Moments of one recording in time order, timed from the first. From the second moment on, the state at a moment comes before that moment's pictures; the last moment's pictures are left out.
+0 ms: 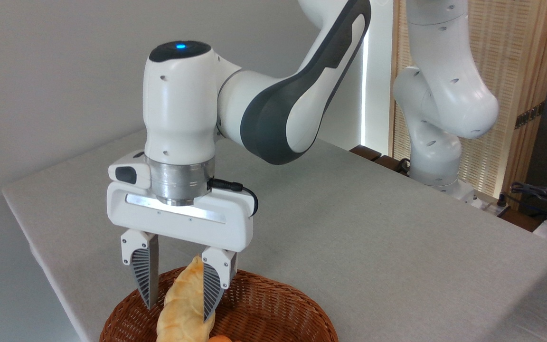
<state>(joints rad) -0.24 0.20 0.29 -1.87 -0.10 2.33 0.24</state>
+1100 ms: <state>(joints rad) -0.25 0.23 0.29 -1.86 0.01 2.33 0.24</state>
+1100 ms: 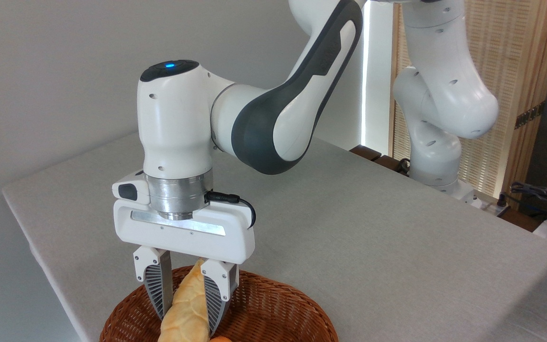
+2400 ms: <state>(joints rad) -0.26 0.06 0.21 -1.84 0.01 2.10 0.40</state>
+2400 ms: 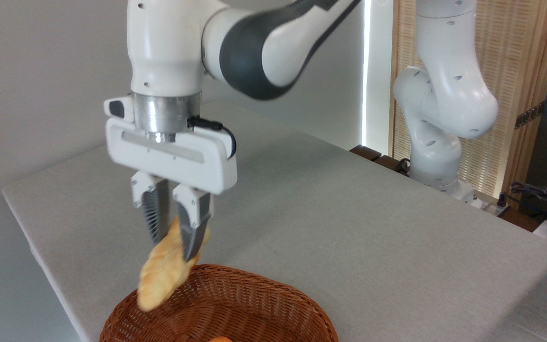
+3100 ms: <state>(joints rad) -0.27 0.03 0.11 -1.89 -0.01 1.73 0.61</state>
